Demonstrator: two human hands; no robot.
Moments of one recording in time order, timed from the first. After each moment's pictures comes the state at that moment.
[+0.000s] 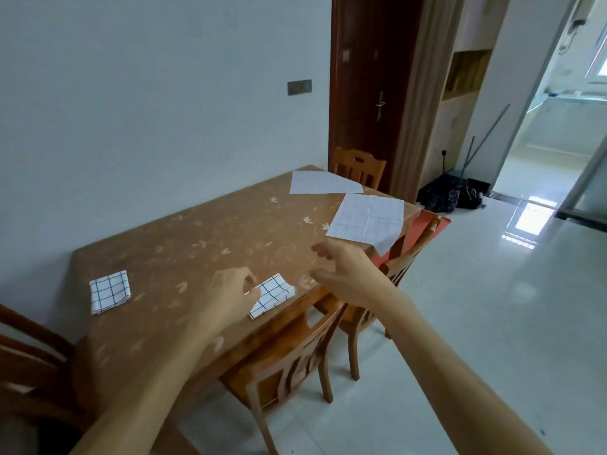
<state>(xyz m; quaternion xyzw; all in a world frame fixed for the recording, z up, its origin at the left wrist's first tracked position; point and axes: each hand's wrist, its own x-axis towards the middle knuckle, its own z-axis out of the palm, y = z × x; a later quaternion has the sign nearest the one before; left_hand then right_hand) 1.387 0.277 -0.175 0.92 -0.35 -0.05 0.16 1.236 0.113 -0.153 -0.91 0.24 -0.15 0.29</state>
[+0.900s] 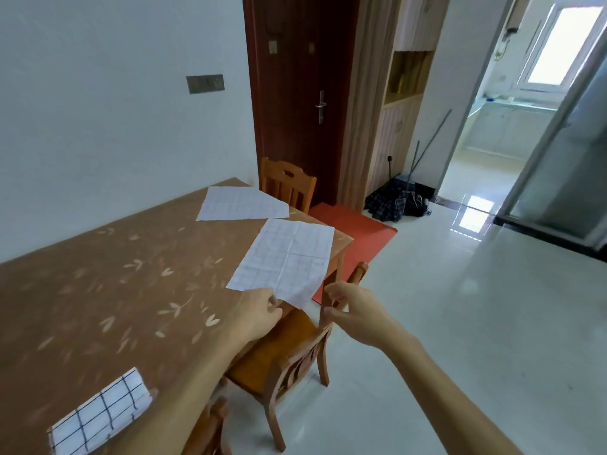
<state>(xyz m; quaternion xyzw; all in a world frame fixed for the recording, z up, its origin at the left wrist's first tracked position) 1.373 -0.190 -0.237 0.87 -0.42 -0.19 0.19 1.193 -0.307 -0.226 -0.88 0.35 -0.08 0.32</state>
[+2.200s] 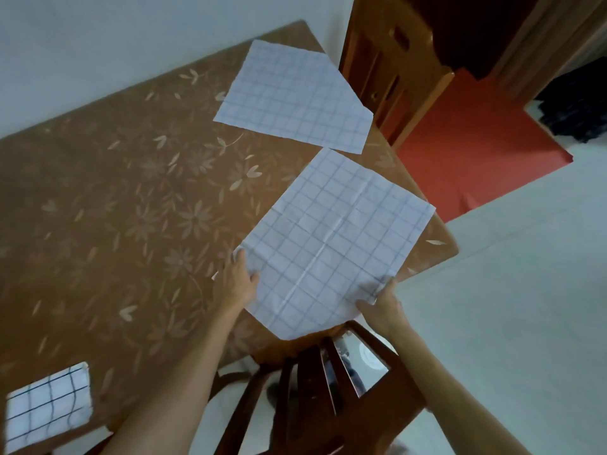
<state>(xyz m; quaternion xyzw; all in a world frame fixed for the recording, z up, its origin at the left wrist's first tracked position) 1.629 -0.445 -0.484 0.96 -0.09 -0.25 0.08 1.442 -0.675 -0.465 -0.70 0.47 0.18 0.50</state>
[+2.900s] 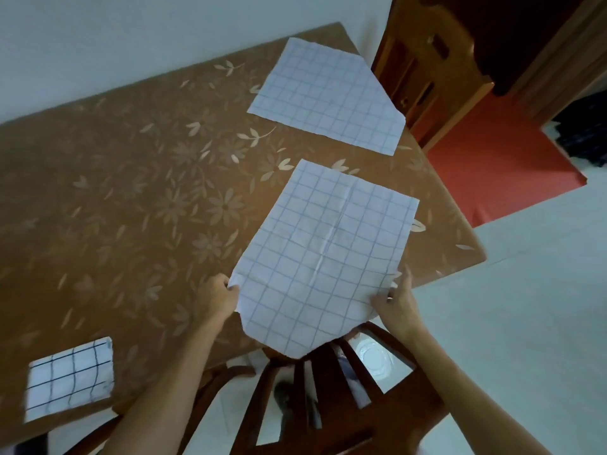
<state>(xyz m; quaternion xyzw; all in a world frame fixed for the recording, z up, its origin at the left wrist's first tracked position) 1.620 -0.342 -0.480 0.95 0.10 -0.24 0.18 1.448 -0.637 -0.455 -0.70 0.41 0.08 0.58</state>
